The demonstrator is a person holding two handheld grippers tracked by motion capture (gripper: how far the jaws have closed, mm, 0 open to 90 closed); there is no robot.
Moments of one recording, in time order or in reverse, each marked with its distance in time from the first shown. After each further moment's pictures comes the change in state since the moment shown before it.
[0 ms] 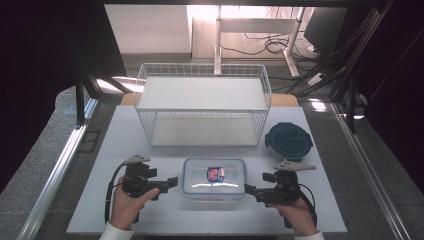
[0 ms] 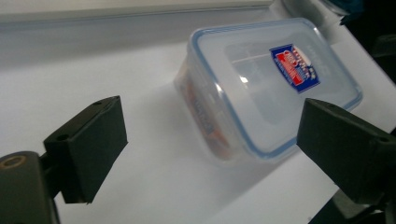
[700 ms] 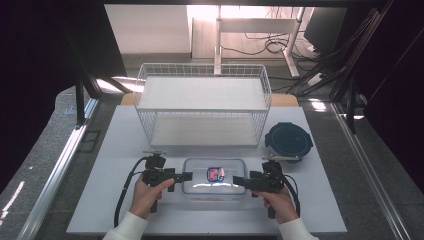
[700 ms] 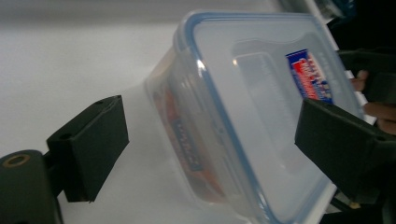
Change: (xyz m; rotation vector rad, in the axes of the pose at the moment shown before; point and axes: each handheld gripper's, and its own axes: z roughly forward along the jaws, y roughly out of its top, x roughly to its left) left arm 0.018 0.006 0.060 0.075 -0.130 -0.111; right arm -0.019 0.004 0.052 0.041 0.097 0.187
